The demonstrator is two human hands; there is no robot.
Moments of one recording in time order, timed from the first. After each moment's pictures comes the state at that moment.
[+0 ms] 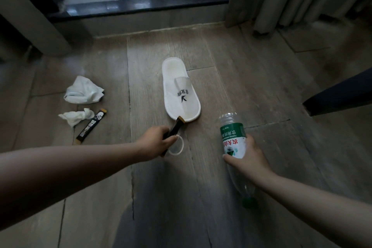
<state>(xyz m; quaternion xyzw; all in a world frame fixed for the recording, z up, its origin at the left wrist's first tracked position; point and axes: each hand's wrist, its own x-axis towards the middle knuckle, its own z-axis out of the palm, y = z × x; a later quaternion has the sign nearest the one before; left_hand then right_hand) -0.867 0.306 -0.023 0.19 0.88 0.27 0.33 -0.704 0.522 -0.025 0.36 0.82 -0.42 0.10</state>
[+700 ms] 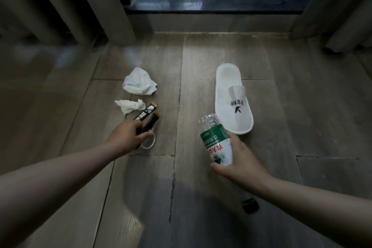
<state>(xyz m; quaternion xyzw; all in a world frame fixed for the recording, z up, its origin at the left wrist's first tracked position) -0.922 0.130 -0.038 0.05 0.97 0.19 0.17 -0.791 0.421 -0.016 0.11 0.88 -0.44 0.15</state>
